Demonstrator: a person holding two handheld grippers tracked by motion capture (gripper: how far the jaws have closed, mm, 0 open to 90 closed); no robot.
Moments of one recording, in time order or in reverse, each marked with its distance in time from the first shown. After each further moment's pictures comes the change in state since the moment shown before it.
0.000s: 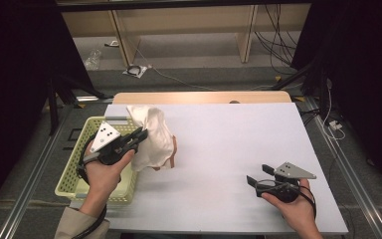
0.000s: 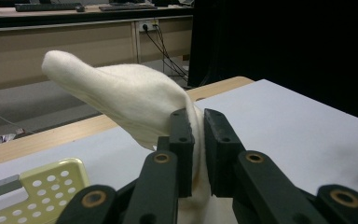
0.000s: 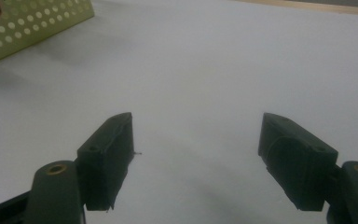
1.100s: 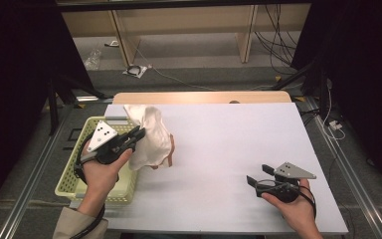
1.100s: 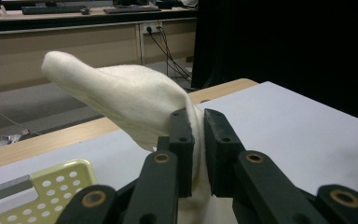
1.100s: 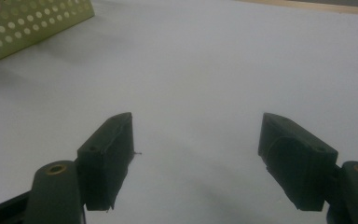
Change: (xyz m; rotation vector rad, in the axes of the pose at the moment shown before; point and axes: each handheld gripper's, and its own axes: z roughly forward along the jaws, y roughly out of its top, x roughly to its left) left arm 0.004 0.002 -0.003 -0.006 0.014 0.002; right arm 0.000 0.000 0.000 0.000 0.000 0.000
